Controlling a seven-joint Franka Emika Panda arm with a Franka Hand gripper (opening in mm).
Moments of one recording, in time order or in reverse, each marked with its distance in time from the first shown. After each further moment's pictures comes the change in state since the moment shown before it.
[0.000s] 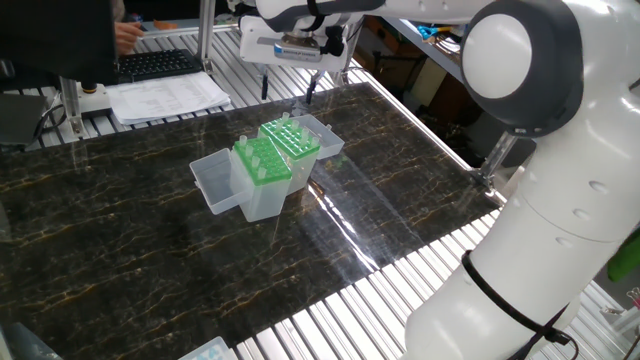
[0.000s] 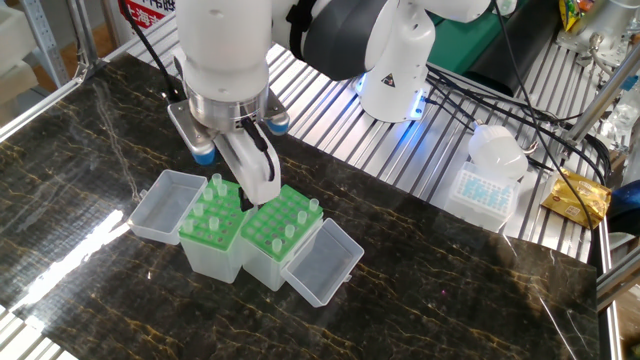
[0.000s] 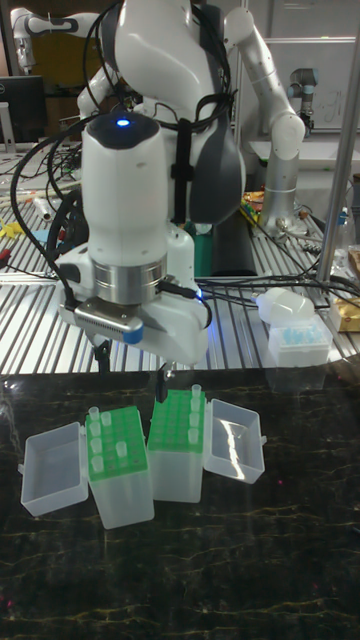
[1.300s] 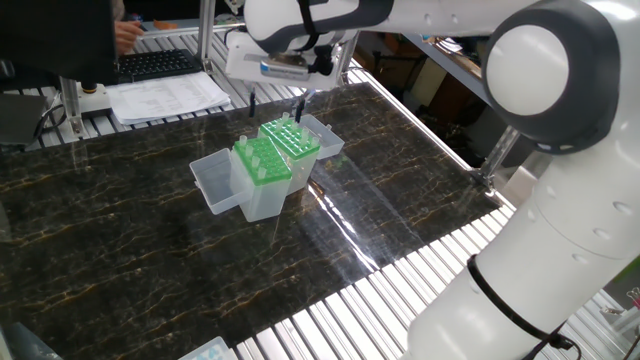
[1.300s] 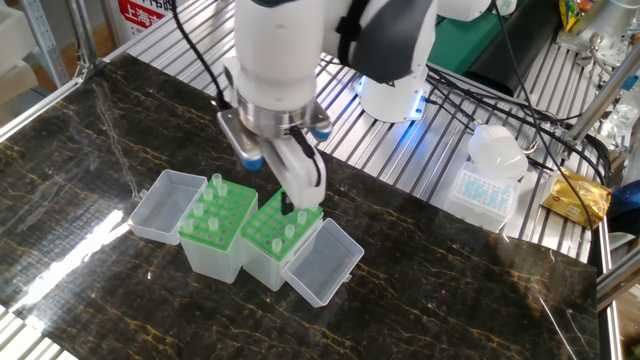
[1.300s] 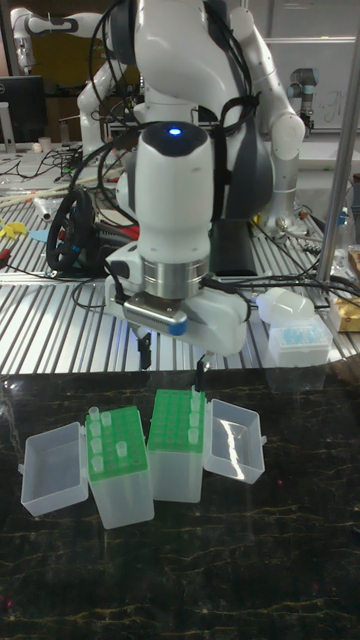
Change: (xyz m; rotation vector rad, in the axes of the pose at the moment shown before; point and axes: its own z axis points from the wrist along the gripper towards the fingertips) arm 0.056 0.030 0.013 -0.013 0.012 0.044
